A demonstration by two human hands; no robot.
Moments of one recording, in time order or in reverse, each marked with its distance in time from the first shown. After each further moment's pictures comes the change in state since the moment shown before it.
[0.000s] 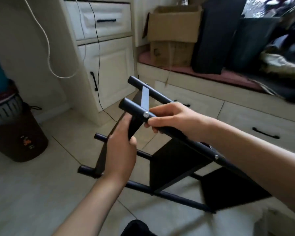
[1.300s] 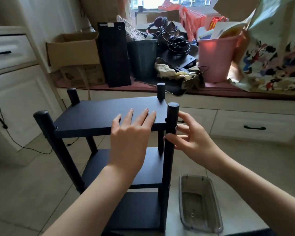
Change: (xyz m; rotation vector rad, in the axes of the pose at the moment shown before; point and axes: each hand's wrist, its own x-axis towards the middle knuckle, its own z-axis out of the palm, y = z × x) left_hand -0.080 0.211 0.139 0.535 -0.054 0.819; right_hand -0.305 0.023 -0.068 0.005 0.872 0.051
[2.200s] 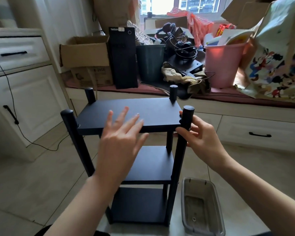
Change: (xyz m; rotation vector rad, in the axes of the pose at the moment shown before) left_hand -0.030 -0.041 0.001 -0.111 0.211 0.042; right_hand 0.002 0.002 0.000 -0.005 0.099 -0.193
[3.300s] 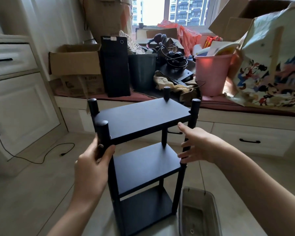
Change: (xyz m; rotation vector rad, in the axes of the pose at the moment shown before) left_hand -0.022 -0.028 -0.004 -0.716 -0.094 -0.799; right_hand 0.052 -0.002 -0.011 -0.029 0.063 0.945
